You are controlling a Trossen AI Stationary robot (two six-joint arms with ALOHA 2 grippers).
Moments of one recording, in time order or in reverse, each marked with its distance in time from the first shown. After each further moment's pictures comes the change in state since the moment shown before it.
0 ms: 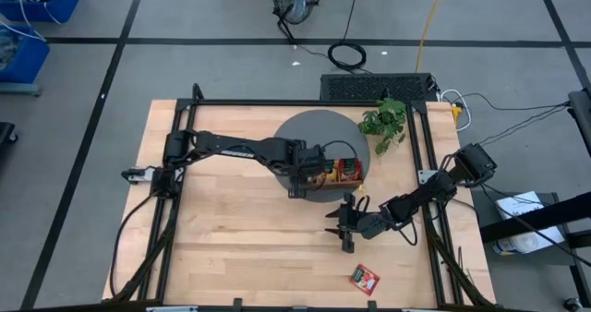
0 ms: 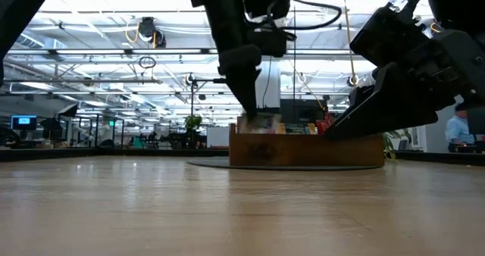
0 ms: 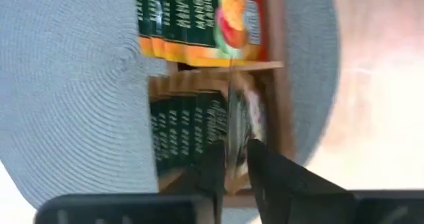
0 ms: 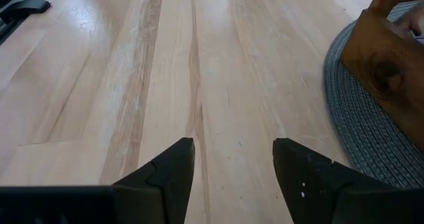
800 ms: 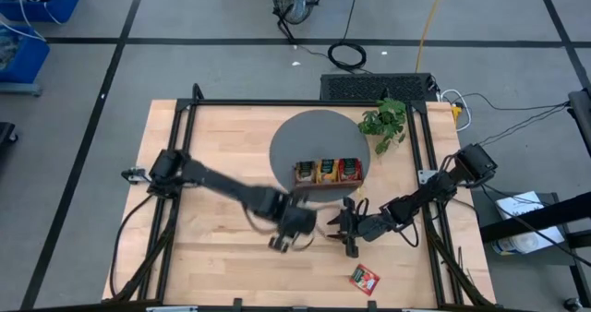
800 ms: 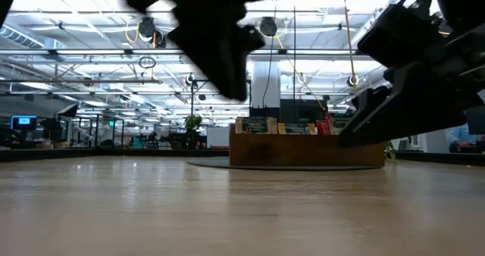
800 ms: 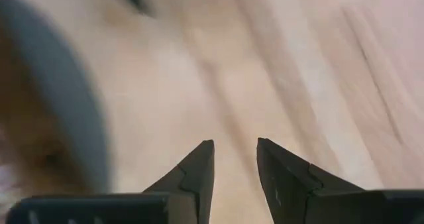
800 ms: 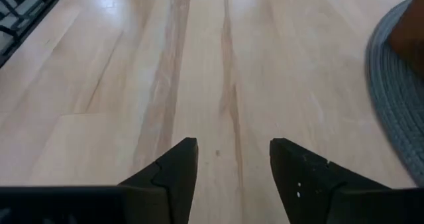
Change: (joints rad) left arm -0.340 -0.038 -0.060 0.045 0.091 0.032; right arm 0.022 0.000 0.000 -0.016 -0.083 -0.001
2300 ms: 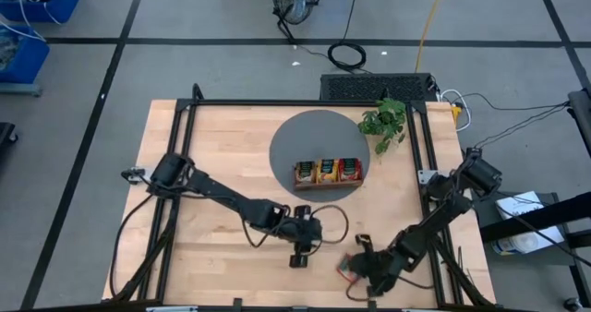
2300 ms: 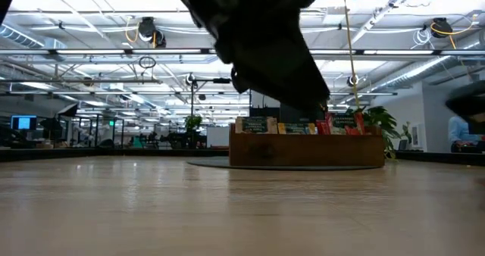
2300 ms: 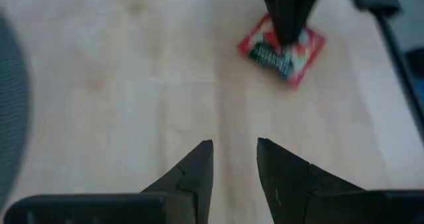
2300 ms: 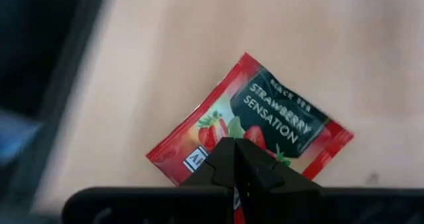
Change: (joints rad) left arm -0.044 0.038 -0.195 0.601 -0.004 -0.416; right arm 0.320 0.066 0.264 -0.650 -0.045 0.293
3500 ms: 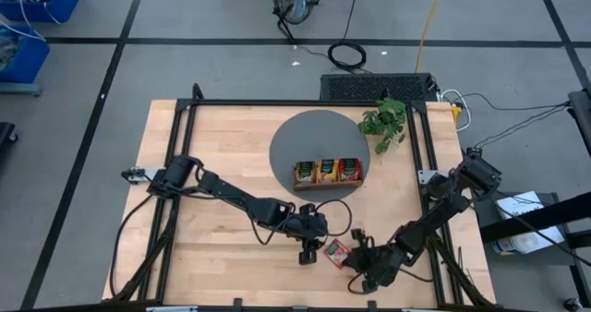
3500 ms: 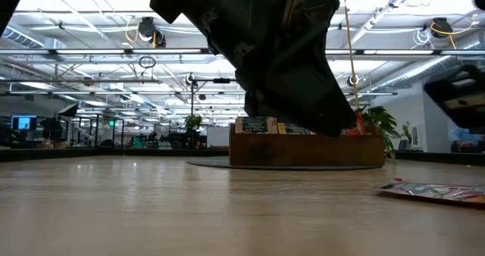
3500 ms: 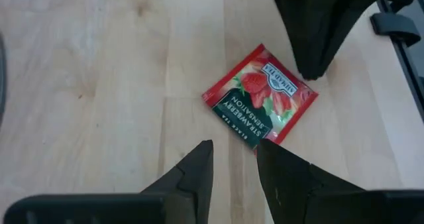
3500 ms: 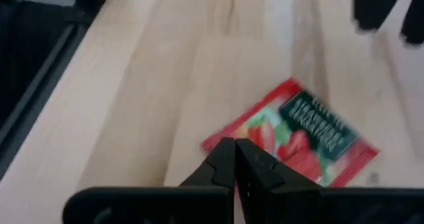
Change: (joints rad) left arm 0.028 0.070 -0.001 0.133 0.021 -0.069; right arm -0.010 -0.011 -0.042 0.236 0.103 -0.130
